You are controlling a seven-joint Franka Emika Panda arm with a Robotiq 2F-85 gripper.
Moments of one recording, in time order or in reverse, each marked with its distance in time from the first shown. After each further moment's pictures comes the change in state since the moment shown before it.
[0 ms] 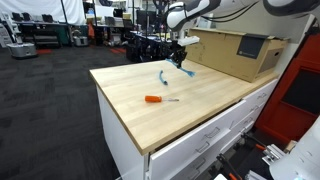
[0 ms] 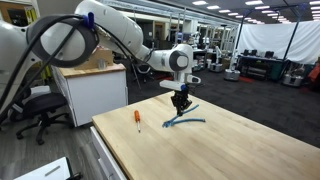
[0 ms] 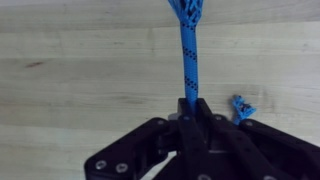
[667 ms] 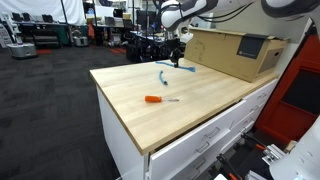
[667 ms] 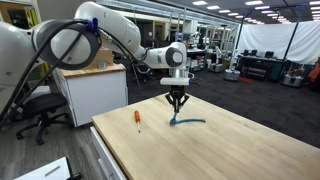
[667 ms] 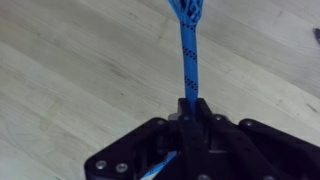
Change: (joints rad) arm 0.014 0.025 0.063 0.063 -0.101 -0.073 -0.418
